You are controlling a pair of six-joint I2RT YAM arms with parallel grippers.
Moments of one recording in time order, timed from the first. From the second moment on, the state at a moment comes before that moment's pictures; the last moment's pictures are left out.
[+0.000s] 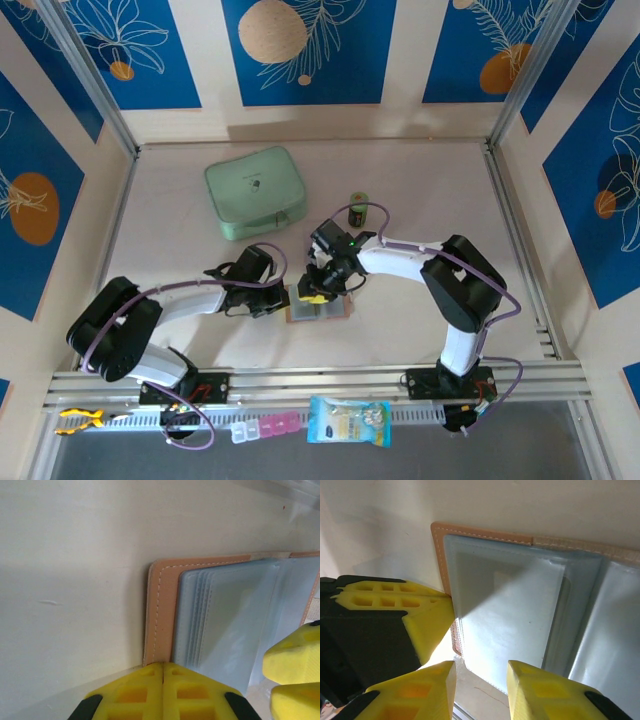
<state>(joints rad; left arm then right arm) -0.65 1.44 0.56 -0.17 0.36 -0.92 0.79 1.79 1.06 -0.49 -0.55 0.79</state>
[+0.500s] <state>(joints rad) -0.65 1.44 0.56 -0.17 0.36 -0.92 0.79 1.83 1.07 -0.49 -0.53 0.79</state>
